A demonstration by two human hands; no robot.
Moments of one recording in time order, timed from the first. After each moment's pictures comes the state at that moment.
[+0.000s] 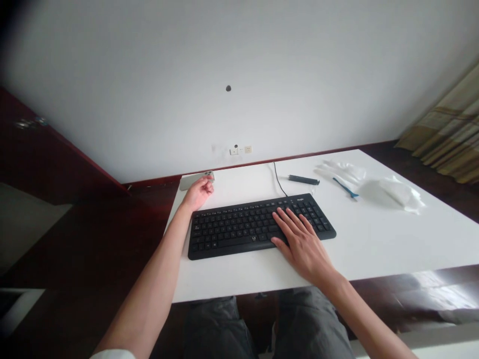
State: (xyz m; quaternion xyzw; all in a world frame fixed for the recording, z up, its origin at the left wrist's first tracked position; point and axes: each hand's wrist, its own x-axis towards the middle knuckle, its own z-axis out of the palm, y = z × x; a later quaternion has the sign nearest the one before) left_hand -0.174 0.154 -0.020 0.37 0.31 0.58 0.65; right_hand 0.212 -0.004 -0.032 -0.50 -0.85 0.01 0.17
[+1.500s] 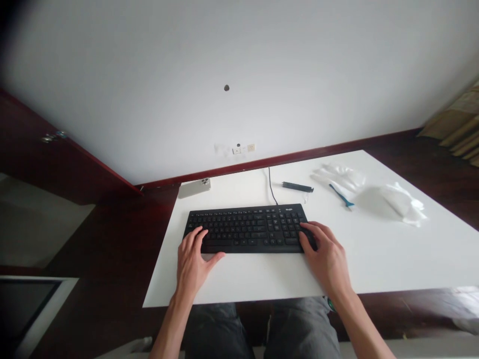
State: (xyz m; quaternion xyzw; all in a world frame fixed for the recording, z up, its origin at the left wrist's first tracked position) left_hand -0.100 -0.051 -0.027 0.69 0.67 0.26 -0.07; right_hand 0.270 0.005 -0.025 -0.67 -0.62 0.14 0.38
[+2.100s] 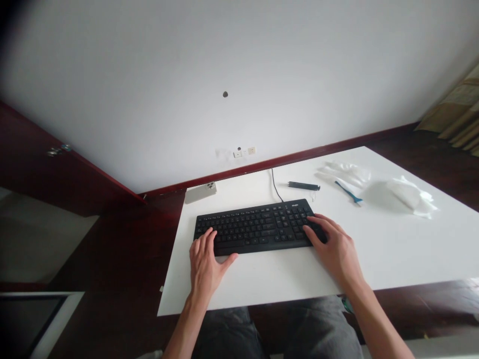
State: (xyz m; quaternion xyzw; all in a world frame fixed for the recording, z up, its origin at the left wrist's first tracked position) left_hand -0.098 -0.045 -0.024 0.70 0.66 0.25 -0.10; right_hand 0.268 0.018 -0.030 -0.68 -0.61 0.15 0.39
